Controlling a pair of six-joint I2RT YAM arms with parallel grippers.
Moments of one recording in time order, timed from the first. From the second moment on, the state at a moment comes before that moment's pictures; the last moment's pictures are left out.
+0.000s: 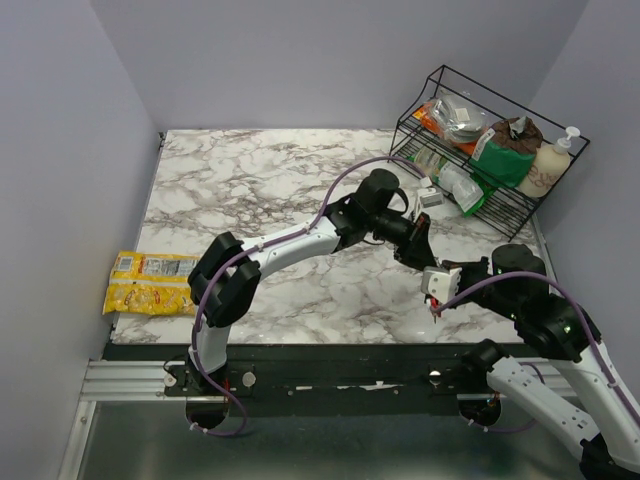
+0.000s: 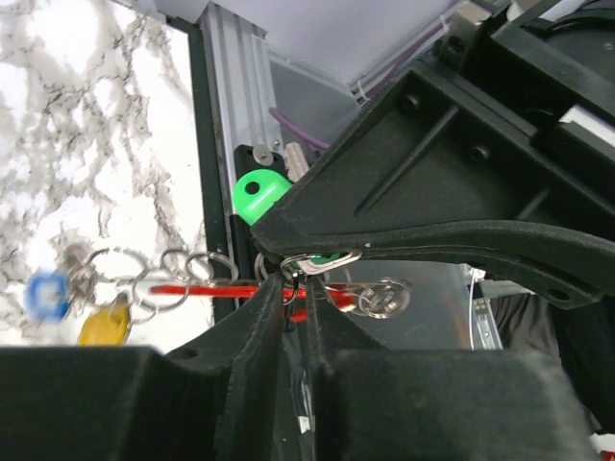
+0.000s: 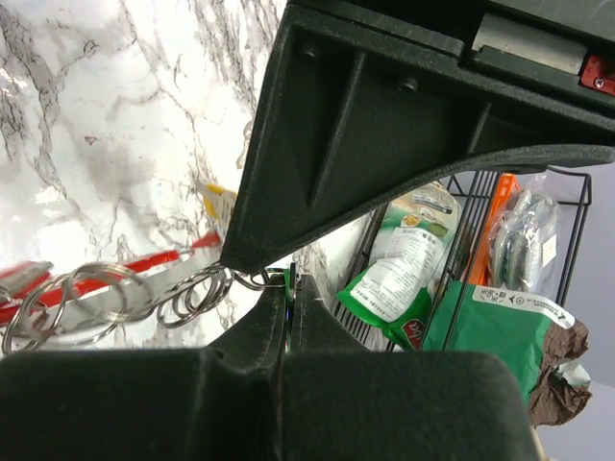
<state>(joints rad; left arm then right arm) -0.93 1.93 1.55 0.06 1.03 -0.45 0.58 0.54 0.89 -0.90 -0.13 -1.12</state>
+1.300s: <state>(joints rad) -0.92 1.92 1.44 0.53 1.15 -0.78 0.57 0.54 0.94 -0.86 -0.11 -1.02</state>
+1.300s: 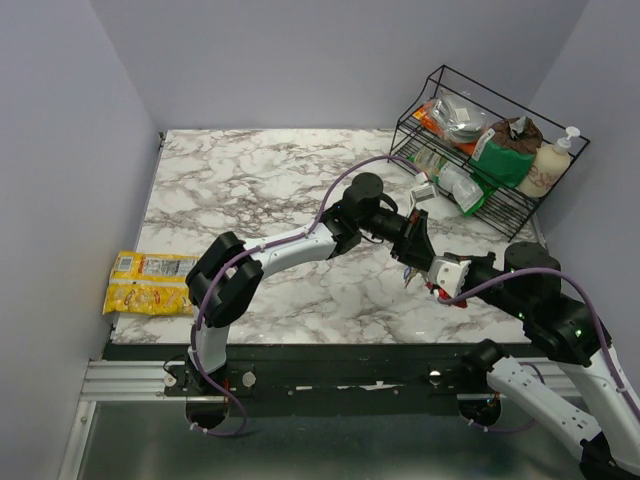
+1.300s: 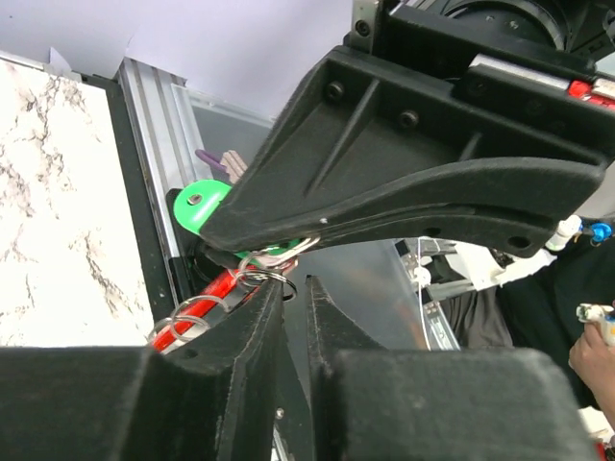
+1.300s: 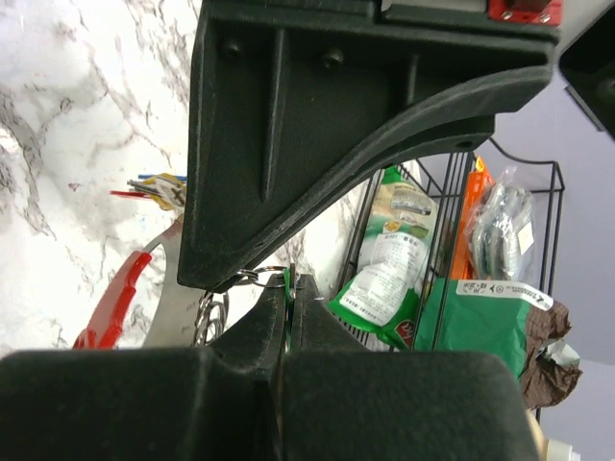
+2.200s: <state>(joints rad) -0.87 1.80 1.39 0.55 1.15 -0.75 0.53 0.51 0.94 -0.78 -0.14 -0.95</state>
